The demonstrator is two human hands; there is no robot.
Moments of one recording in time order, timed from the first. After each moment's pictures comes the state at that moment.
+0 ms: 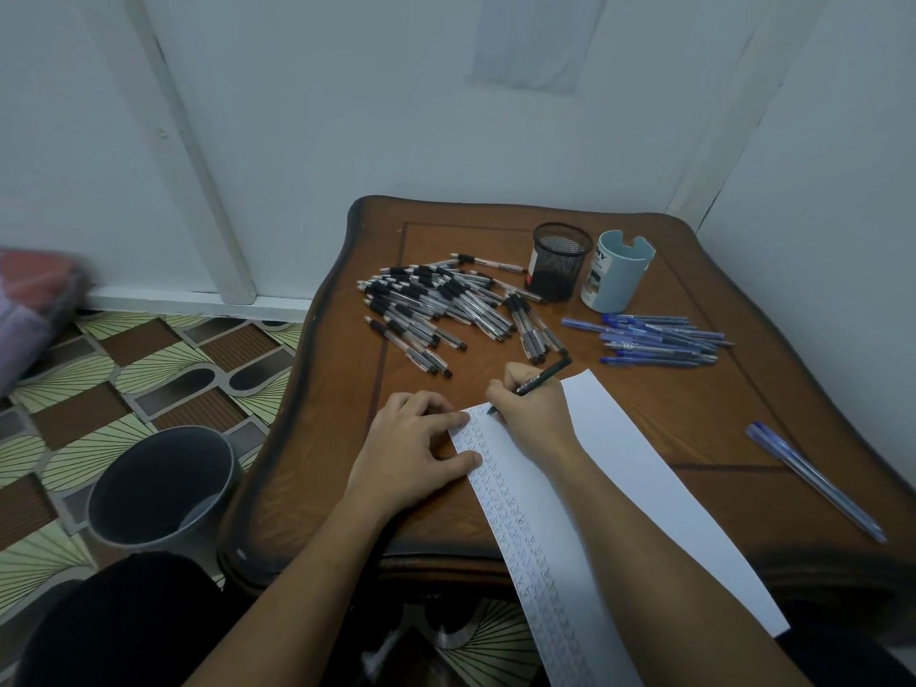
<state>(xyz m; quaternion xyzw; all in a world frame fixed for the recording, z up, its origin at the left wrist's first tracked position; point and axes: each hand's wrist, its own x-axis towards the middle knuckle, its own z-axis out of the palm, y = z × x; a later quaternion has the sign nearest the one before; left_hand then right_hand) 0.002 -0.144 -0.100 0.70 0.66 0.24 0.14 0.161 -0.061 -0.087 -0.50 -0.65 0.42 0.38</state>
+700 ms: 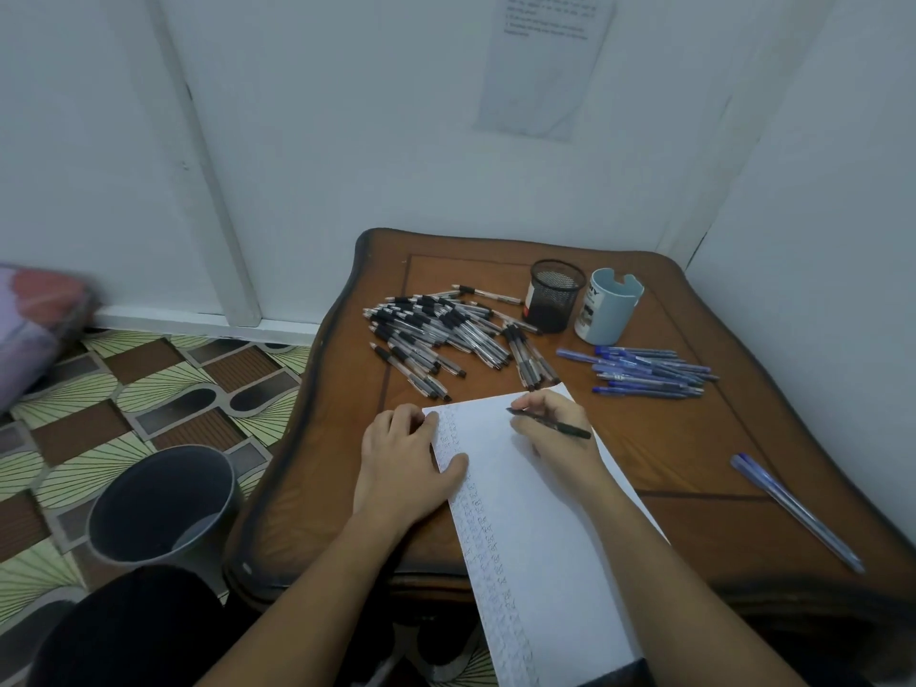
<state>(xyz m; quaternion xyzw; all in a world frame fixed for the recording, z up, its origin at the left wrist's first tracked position) 0.011 -0.142 -0.100 0.63 0.75 0.20 0.03 0.192 -0.065 -0.070 -0.56 -0.60 0.47 0.34</state>
